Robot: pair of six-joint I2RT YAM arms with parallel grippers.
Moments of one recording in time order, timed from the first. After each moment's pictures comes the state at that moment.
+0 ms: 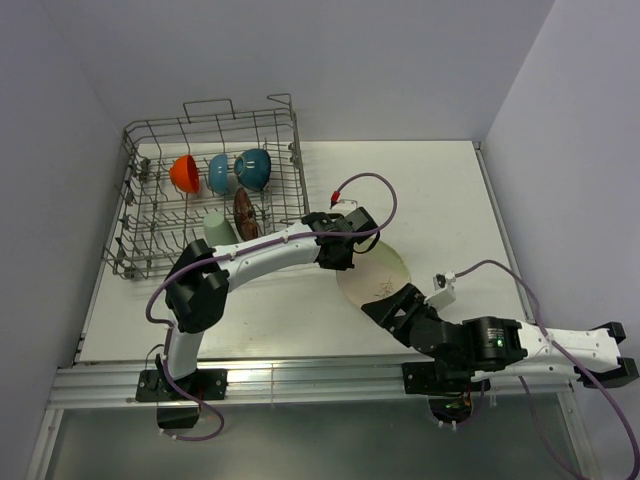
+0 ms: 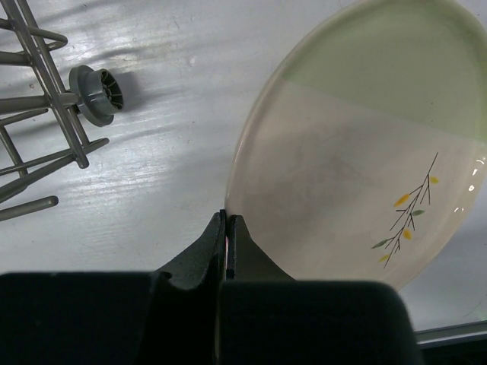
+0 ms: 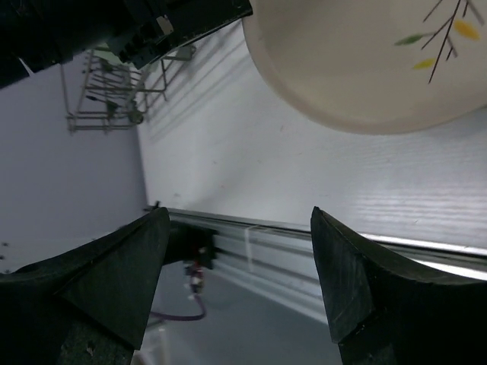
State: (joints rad) left arm -1.03 1.98 1.67 -0.85 -0.36 -0.83; right arm 1.49 0.39 0.51 -0.85 0.77 1.67
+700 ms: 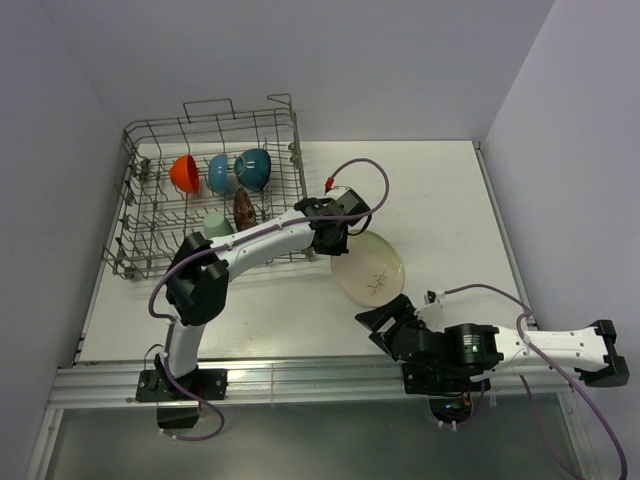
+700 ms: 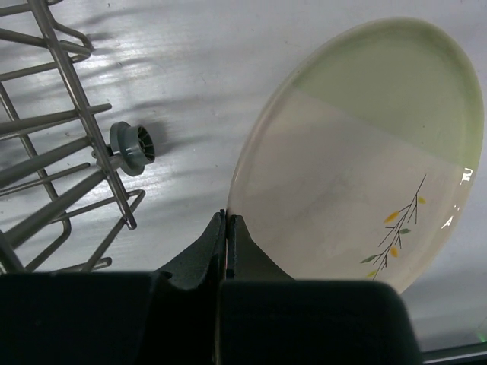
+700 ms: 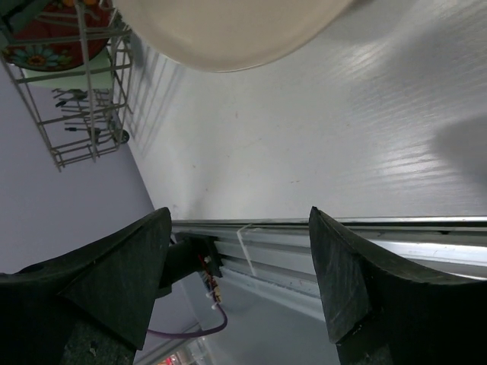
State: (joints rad) left arm -0.95 2.00 1.73 -0.84 -0.33 -0.75; right arm 1.49 0.44 0.35 -0.76 0.69 2.01
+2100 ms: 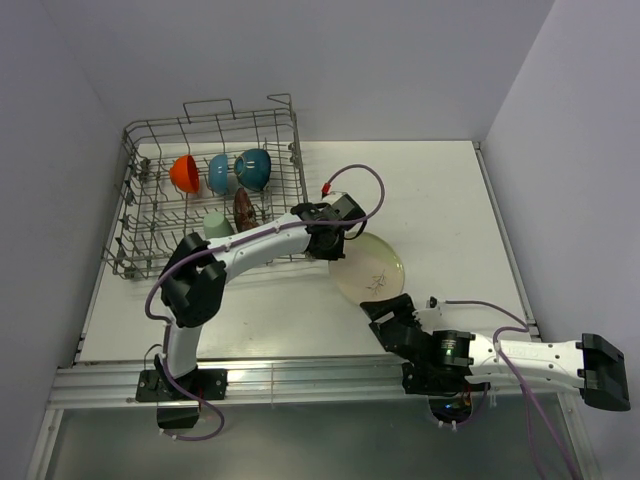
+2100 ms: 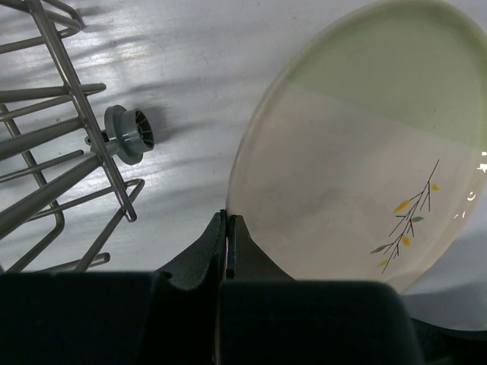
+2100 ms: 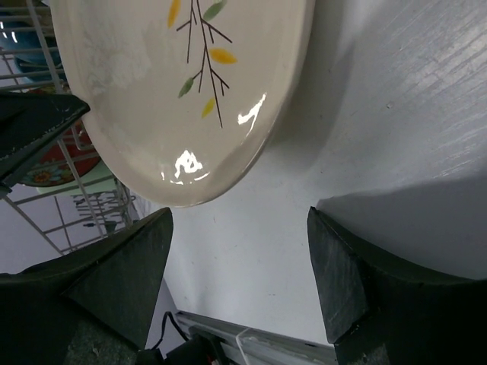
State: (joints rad) left arm -0.94 1.98 1.64 -0.79 -0.30 -0.75; right arm 1.28 0.57 0.07 -0.35 0.74 2.03
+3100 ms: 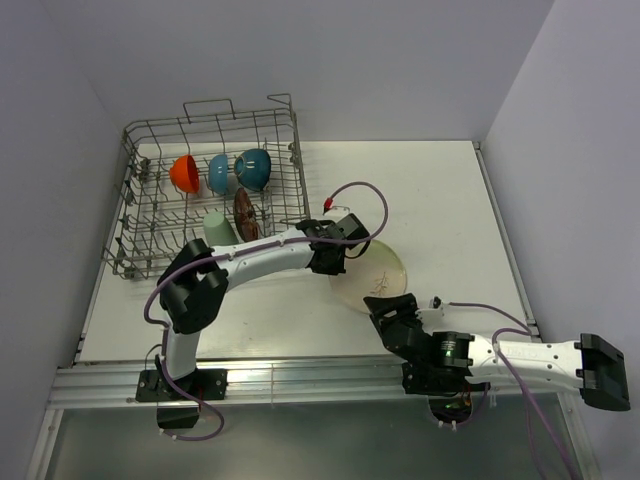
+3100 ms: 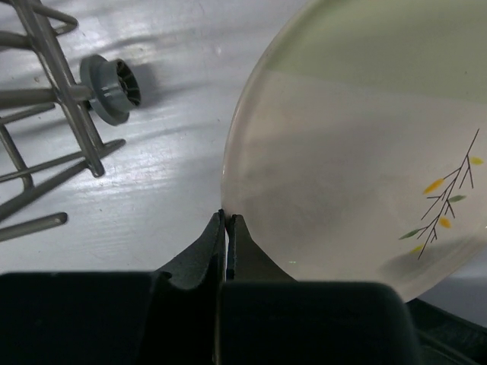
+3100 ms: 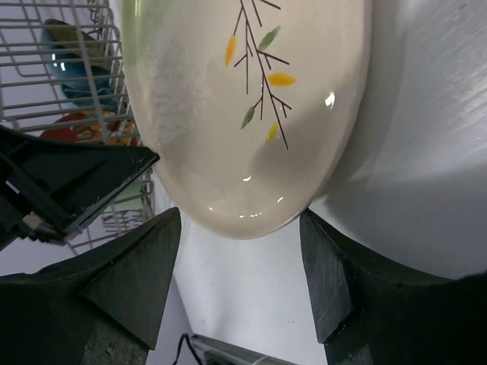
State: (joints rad) left arm -1.01 1.94 1.53 -0.74 -0.35 -0.79; right arm 1.28 0.55 0.04 -0.26 0.86 2.02
